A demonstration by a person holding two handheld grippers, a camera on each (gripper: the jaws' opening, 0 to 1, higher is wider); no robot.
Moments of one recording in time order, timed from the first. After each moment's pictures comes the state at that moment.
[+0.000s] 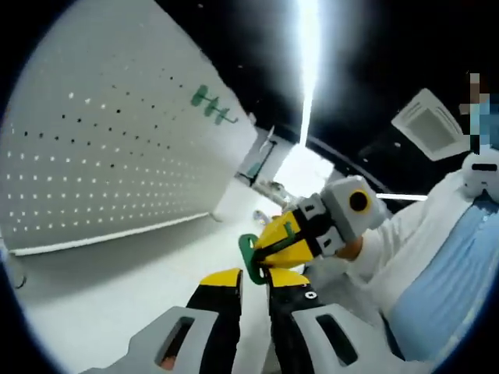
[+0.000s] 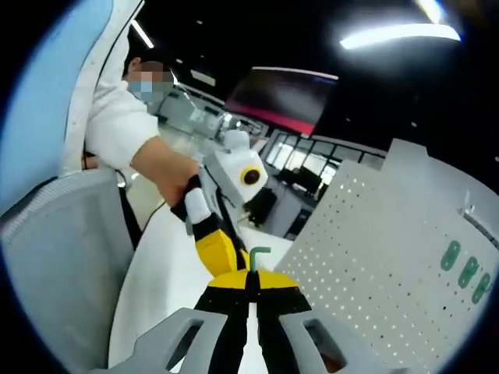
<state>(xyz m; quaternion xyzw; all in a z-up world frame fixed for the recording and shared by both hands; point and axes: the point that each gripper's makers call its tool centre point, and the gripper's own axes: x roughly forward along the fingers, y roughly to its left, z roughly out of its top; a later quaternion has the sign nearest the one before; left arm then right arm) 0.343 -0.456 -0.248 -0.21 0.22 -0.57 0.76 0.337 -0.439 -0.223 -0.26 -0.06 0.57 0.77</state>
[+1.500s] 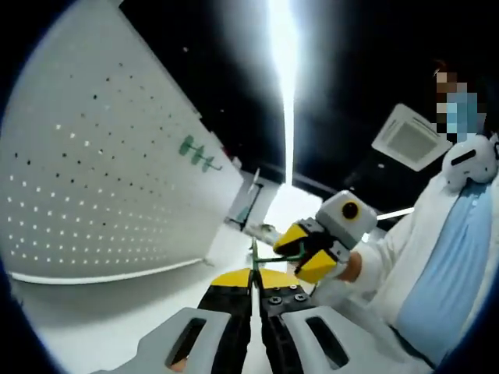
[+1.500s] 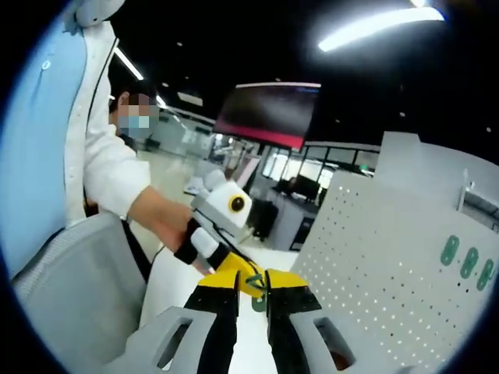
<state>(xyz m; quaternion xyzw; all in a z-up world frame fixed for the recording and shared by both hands) 0.350 -0.449 -0.216 -0.24 0.08 -0.57 0.78 0.323 -0.438 -0.190 -0.19 -0.05 0.58 0.79</state>
